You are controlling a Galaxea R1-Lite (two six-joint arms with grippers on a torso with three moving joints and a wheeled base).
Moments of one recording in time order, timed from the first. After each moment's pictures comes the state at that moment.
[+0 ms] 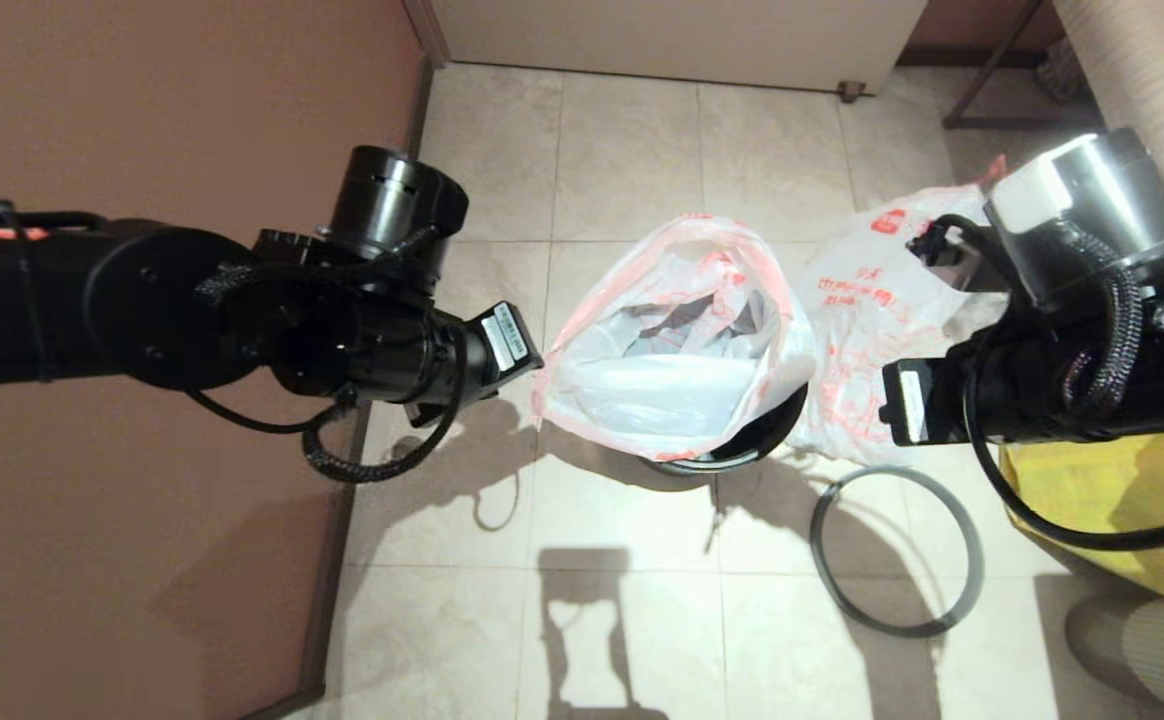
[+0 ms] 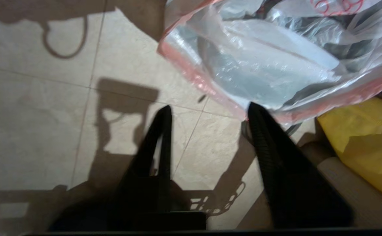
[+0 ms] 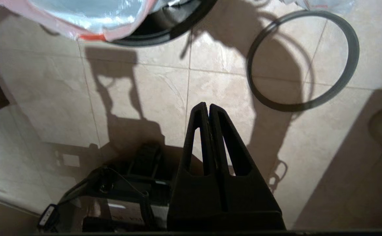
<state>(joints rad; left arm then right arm) -0.58 1.74 -1.41 0.27 0.21 -0.71 0.56 1.60 -1.39 0.52 -0.29 0.34</state>
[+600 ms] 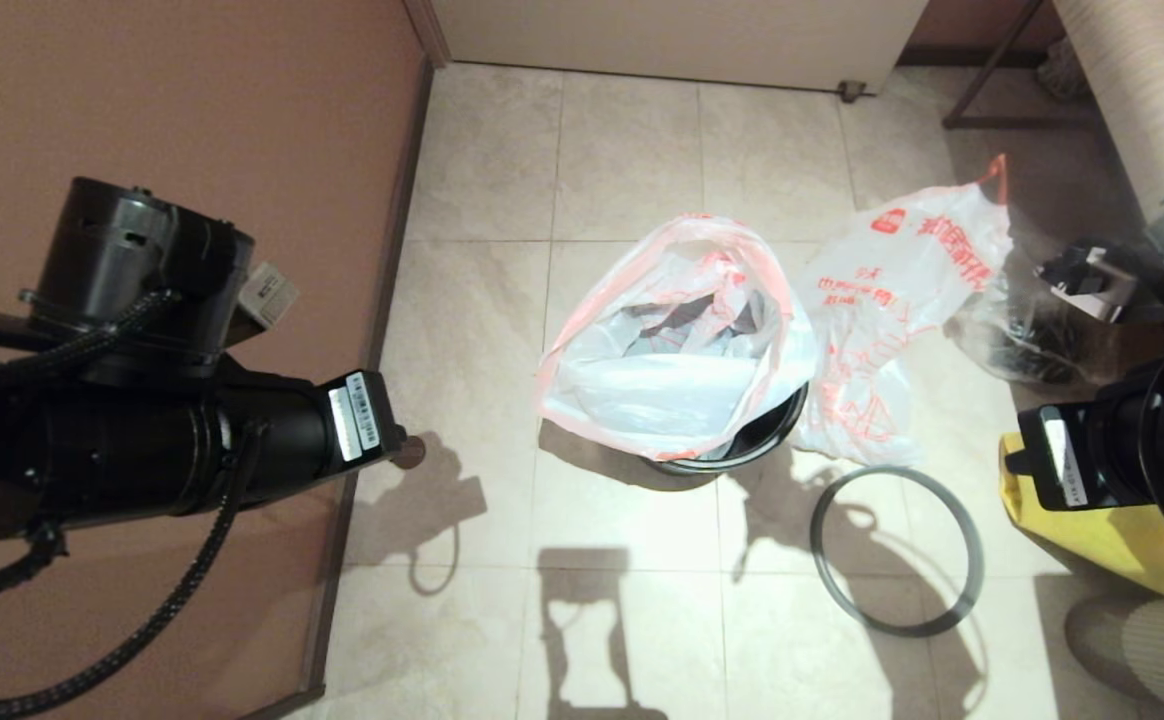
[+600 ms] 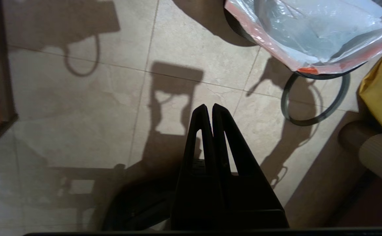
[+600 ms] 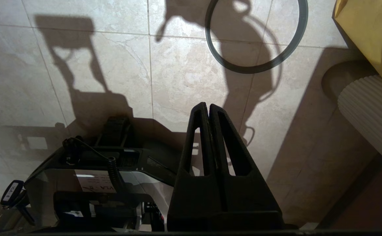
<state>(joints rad) -0.55 1.39 -1.06 0.28 0.26 -0.58 0.56 1.43 -1.33 0.74 -0.38 0.38</state>
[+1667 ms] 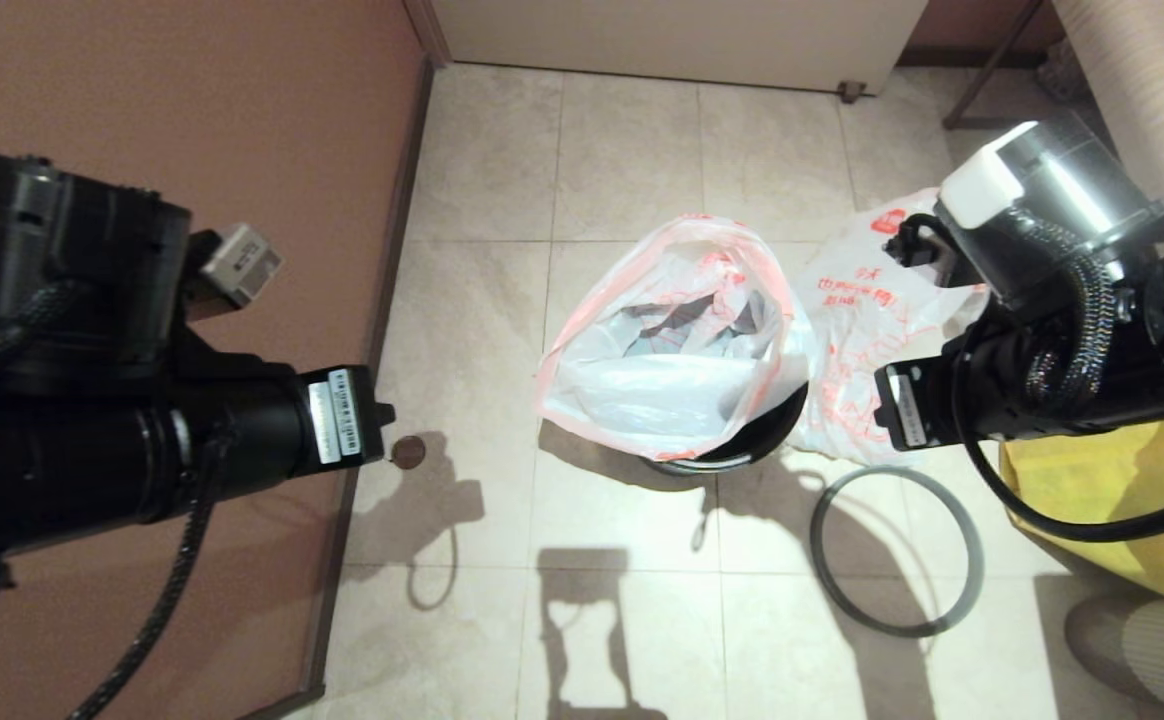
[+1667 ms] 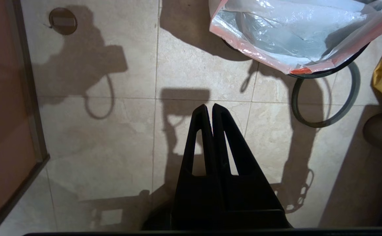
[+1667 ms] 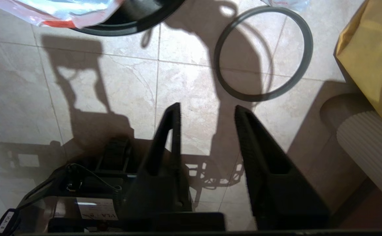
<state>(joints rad) -0.62 1.35 -1.04 0.21 0.35 -0.42 0.64 1.67 -1.57 0.73 -0.47 0.35</state>
